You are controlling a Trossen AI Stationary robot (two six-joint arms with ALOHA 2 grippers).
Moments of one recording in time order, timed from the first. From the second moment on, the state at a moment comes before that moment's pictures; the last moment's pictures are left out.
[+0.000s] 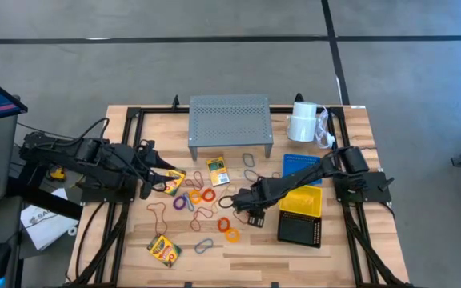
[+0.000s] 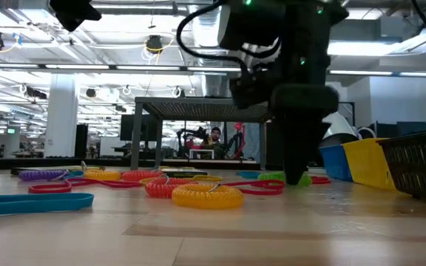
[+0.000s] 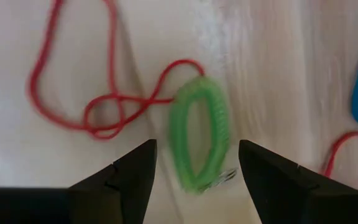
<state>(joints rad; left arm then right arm) -0.23 0.69 0.82 -0.67 -0.24 -0.29 0.23 2.02 1.36 -0.82 0.12 0.47</state>
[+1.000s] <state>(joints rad) -0.23 0.69 0.82 -0.67 -0.24 -0.29 0.22 1.84 1.36 -0.95 0.11 0.61</state>
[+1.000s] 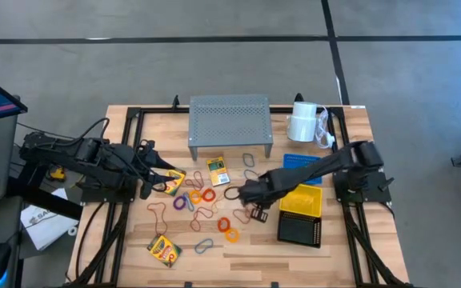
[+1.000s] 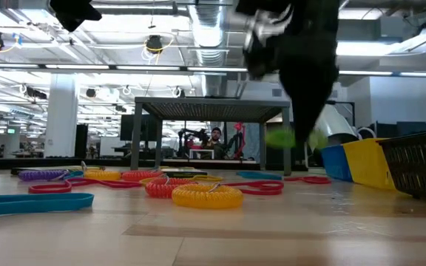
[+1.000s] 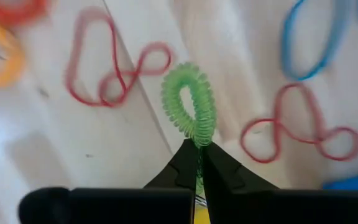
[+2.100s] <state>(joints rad) -0.23 0.69 0.82 -0.62 -0.27 -0.29 -0.15 1.25 0.83 -1.04 0.18 0.66</state>
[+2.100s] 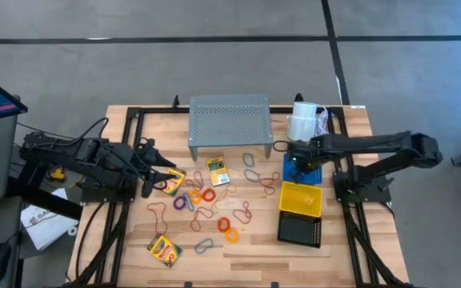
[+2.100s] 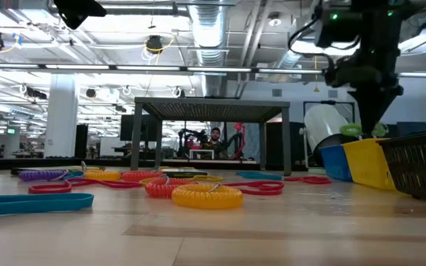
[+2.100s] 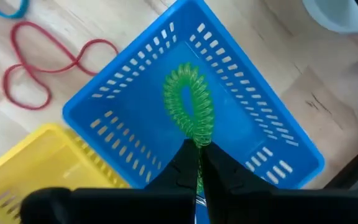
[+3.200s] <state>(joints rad) -0.23 0.69 0.82 -0.62 -0.27 -0.29 -0.18 1.32 0.83 -1.01 0.16 0.59</state>
